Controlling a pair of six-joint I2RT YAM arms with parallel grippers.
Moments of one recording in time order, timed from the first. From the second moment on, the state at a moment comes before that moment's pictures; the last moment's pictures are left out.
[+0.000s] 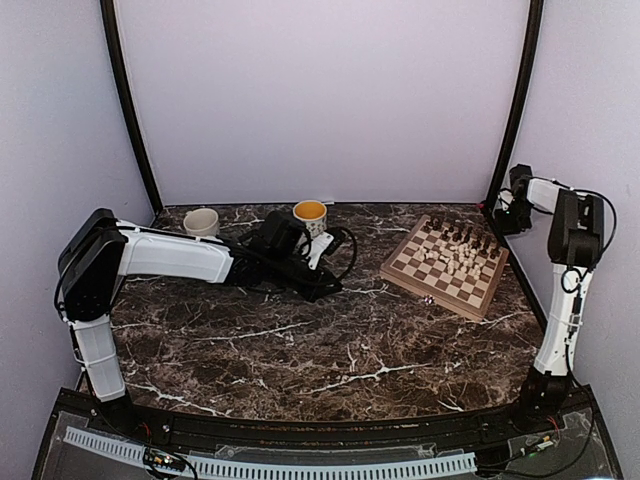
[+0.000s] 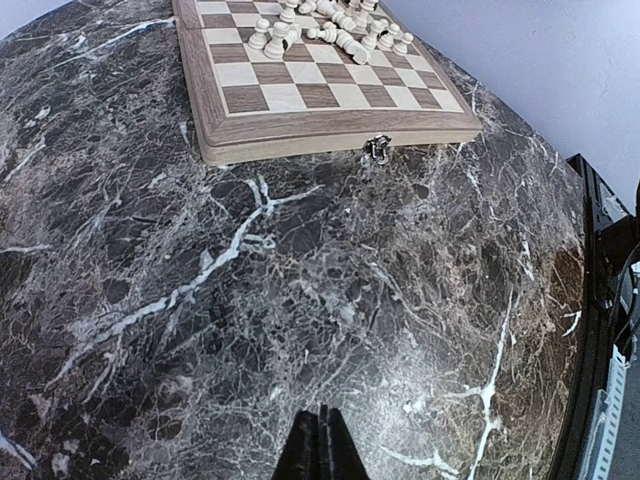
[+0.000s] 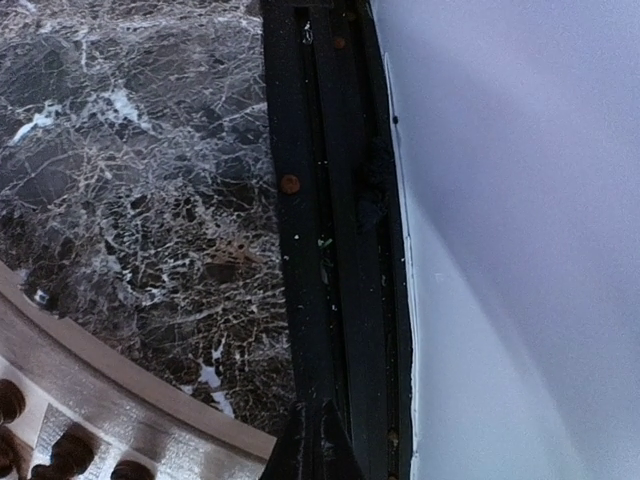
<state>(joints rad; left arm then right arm) -0.84 1.89 1.25 -0.04 0.31 -0.15 -0.20 2.24 1.88 -0.72 0.11 -0.19</state>
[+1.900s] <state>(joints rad) -0.72 2.00 1.20 0.06 0.29 -0.30 -0.15 2.10 1.51 -0.83 -0.40 -0.24</state>
